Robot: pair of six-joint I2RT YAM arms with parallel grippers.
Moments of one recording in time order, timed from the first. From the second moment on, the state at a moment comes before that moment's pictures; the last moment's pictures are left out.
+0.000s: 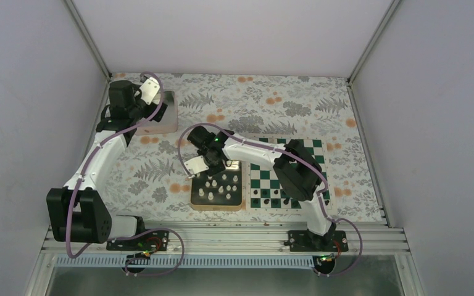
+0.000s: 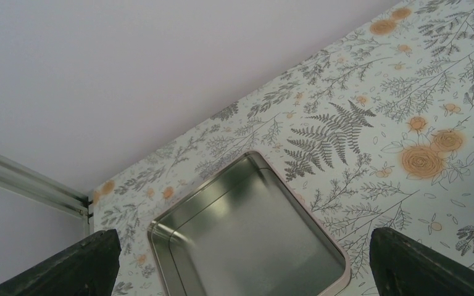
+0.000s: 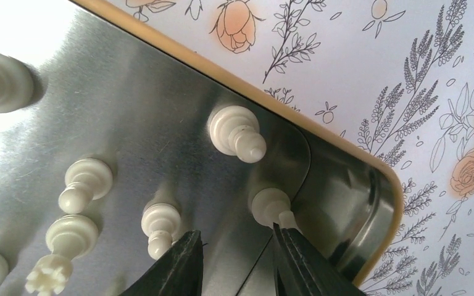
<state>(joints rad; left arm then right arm) -0.04 1.33 1.06 -0.20 0.14 0.46 0.99 2.09 1.60 -0.76 -0.02 -1.11</state>
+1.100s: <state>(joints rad) -0.03 1.32 1.06 -0.20 0.17 0.47 1.02 2.09 1.75 -0.90 -0.04 -1.14</state>
